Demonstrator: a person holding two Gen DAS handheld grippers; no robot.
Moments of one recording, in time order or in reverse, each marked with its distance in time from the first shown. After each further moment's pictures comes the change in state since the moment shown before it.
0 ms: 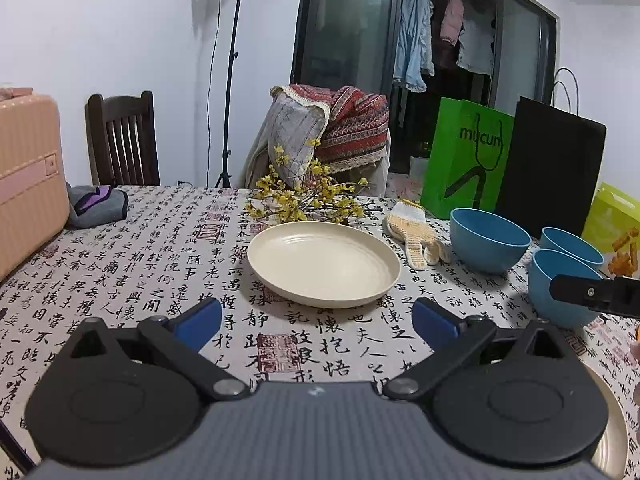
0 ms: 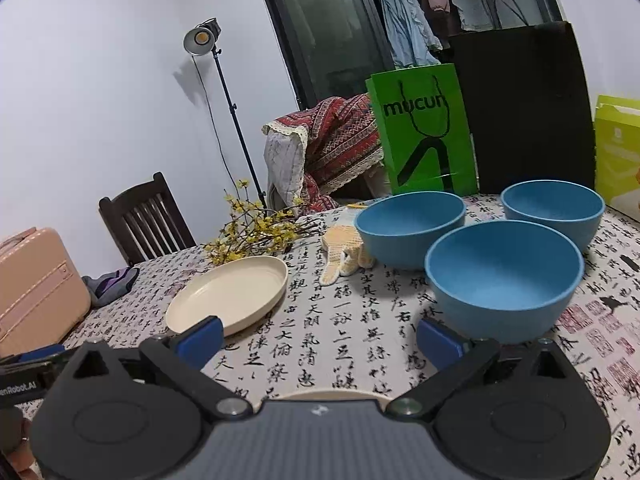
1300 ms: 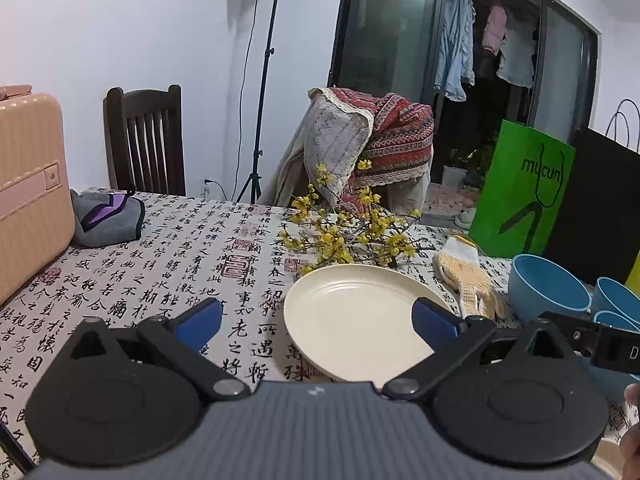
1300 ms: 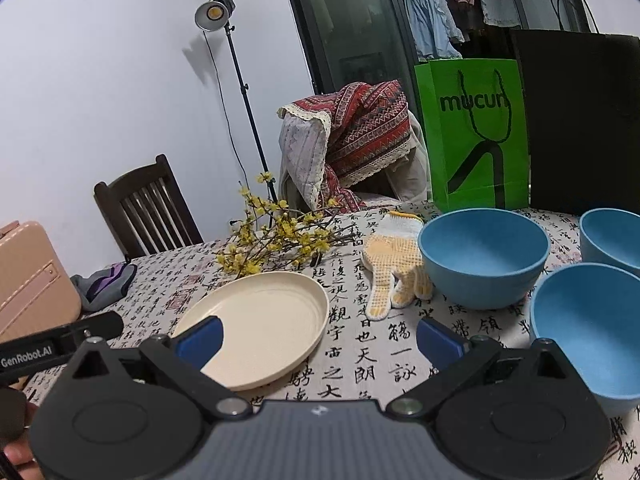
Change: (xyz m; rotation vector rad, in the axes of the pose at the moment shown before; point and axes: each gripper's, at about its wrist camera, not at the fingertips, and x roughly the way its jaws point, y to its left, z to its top) left arm 0.070 0.032 0.057 -0.075 0.002 0.085; right arm 0.090 0.058 0.042 -0.047 0.048 -0.014
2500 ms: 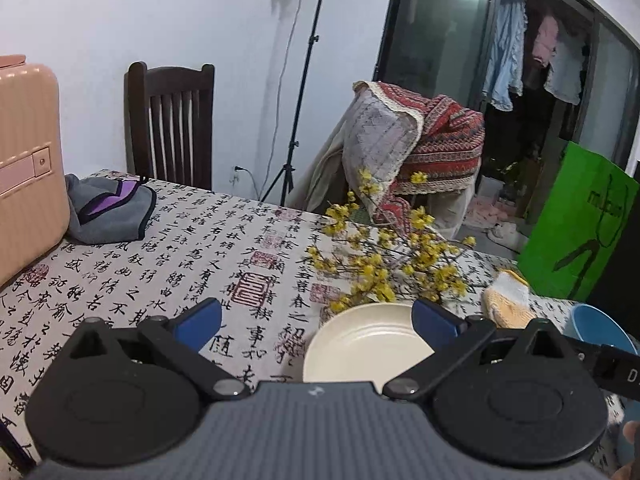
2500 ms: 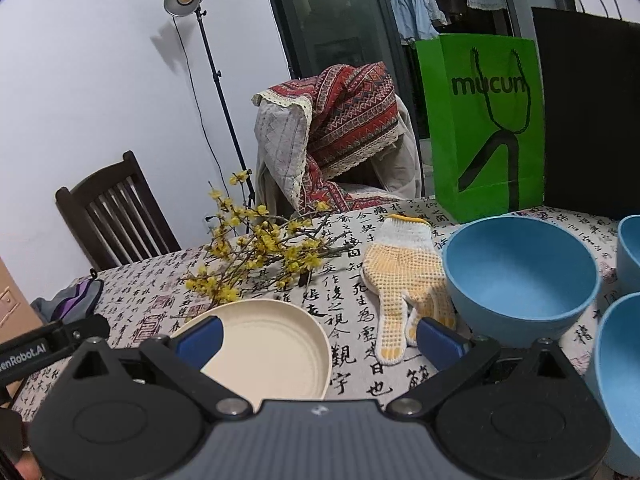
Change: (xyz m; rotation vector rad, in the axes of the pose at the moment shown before) left arm 0.081 0.014 0.034 -0.108 0.028 0.101; right arm 0.088 0.008 0.036 0.047 0.049 -0.061
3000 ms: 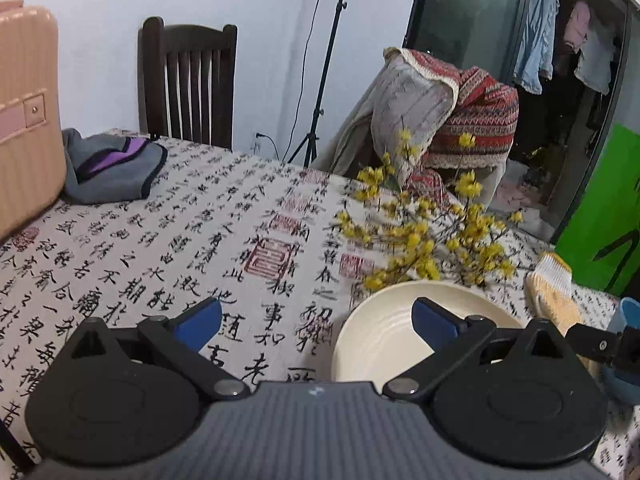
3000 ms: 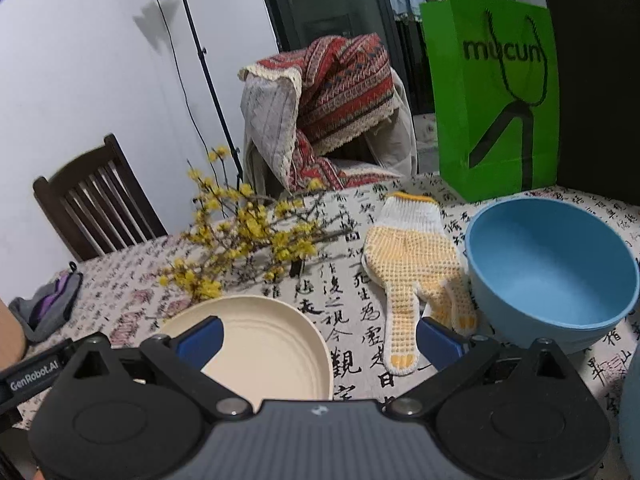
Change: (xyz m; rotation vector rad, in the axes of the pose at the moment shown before) left arm 0.054 0.015 -0.016 -0.032 0.087 0.052; right arm 0.052 0.004 0.003 0.006 0.086 -0.047
